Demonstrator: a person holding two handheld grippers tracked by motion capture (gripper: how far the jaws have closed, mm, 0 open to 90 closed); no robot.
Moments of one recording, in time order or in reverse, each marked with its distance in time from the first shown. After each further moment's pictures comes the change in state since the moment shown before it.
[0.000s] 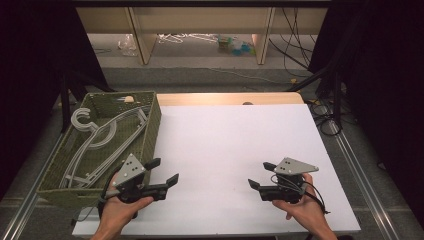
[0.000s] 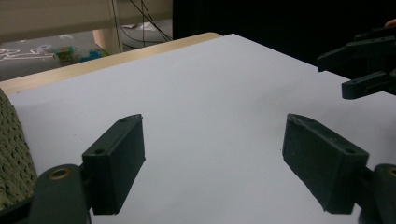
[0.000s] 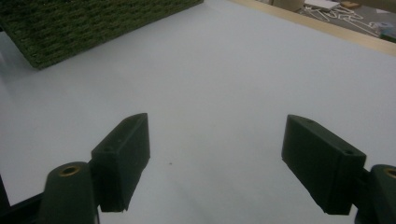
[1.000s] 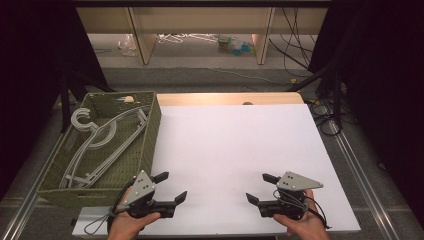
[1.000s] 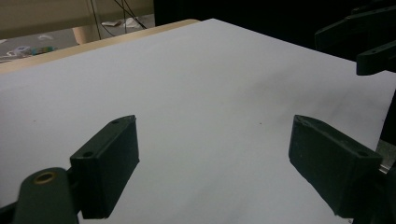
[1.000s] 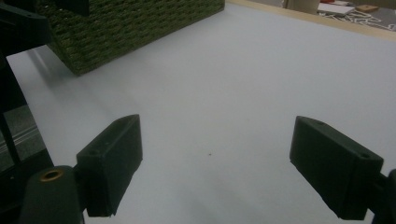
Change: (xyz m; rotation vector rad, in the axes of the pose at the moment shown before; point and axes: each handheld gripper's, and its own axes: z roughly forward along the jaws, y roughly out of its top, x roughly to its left) left arm -0.020 -0.033 0.009 0.018 -0.061 0.039; right arm 0.025 -0.019 -0.012 -0.062 0.072 0.046
